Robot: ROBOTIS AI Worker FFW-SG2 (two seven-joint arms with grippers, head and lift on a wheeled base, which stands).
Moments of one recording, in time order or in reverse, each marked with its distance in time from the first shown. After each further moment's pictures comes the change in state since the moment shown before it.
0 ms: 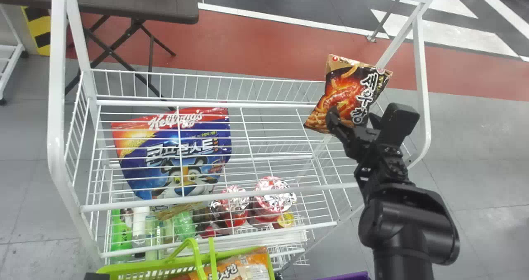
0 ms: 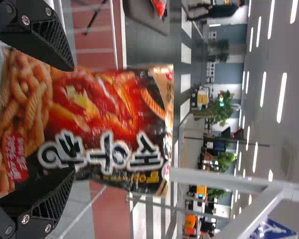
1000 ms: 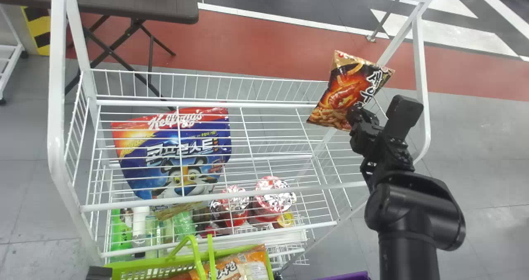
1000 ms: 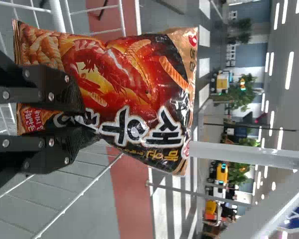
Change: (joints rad) left arm -0.049 -0.008 0.002 0.076 0.022 0.000 0.012; right arm -0.034 -0.015 -0.009 -0.002 -0.007 0.091 -0.008
